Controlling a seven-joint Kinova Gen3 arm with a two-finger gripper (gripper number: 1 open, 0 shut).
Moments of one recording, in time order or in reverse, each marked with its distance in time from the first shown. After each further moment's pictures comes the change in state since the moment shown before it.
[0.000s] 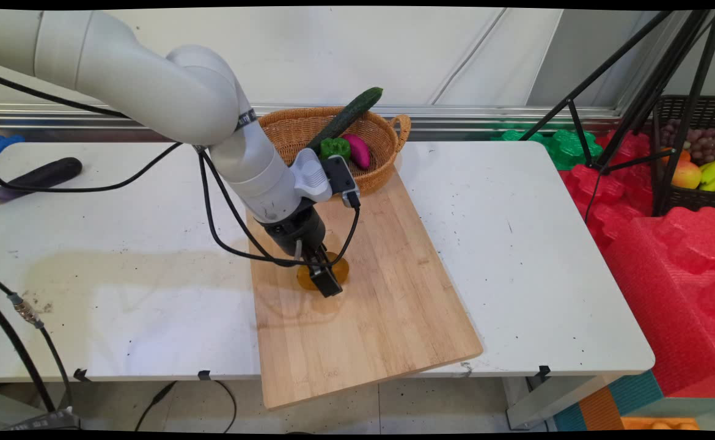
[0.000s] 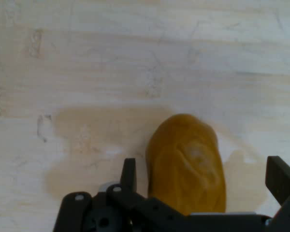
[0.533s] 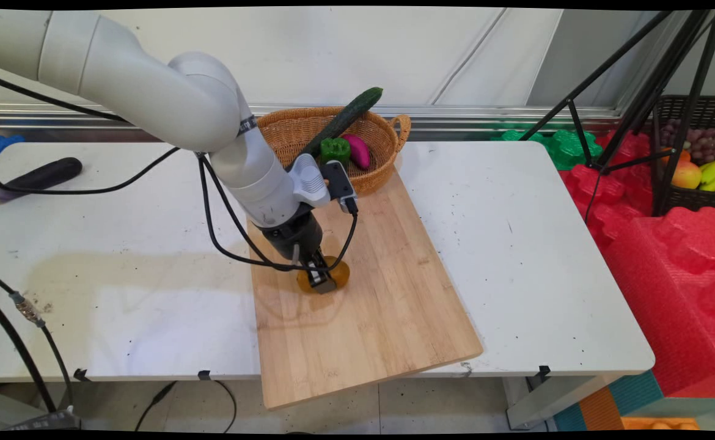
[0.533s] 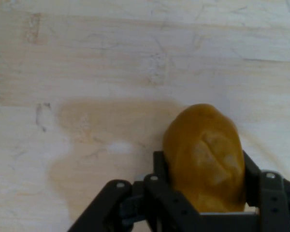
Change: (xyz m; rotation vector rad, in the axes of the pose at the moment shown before) arm -0.004 0.002 0.005 0.011 -0.021 0.000
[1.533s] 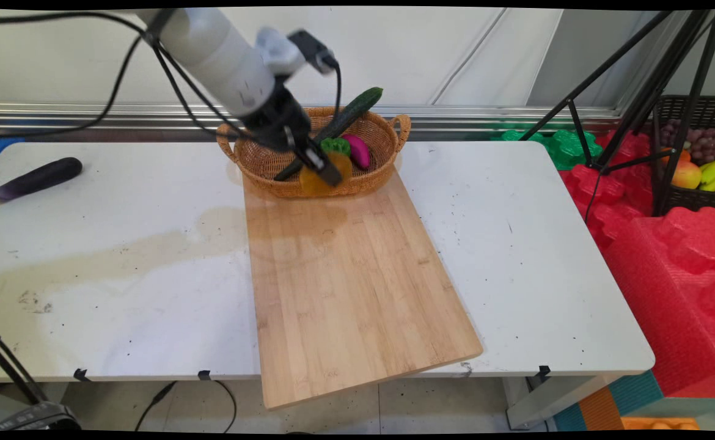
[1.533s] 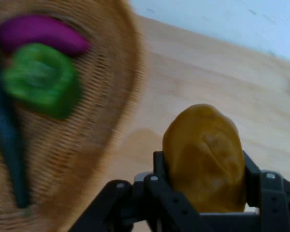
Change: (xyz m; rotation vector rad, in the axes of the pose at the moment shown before) arm 0.026 -0.071 -0.118 0.099 0.213 -0.231
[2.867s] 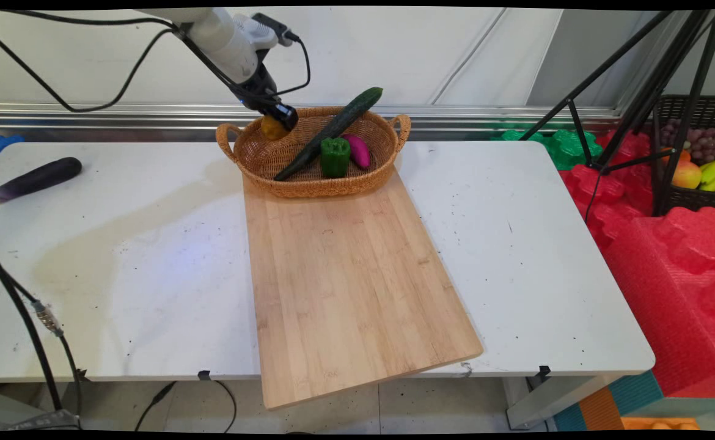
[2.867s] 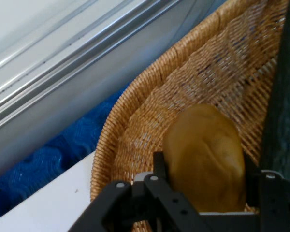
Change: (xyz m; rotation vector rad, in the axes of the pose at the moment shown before) arm 0.016 -0.178 0.080 0.330 -0.016 -0.284
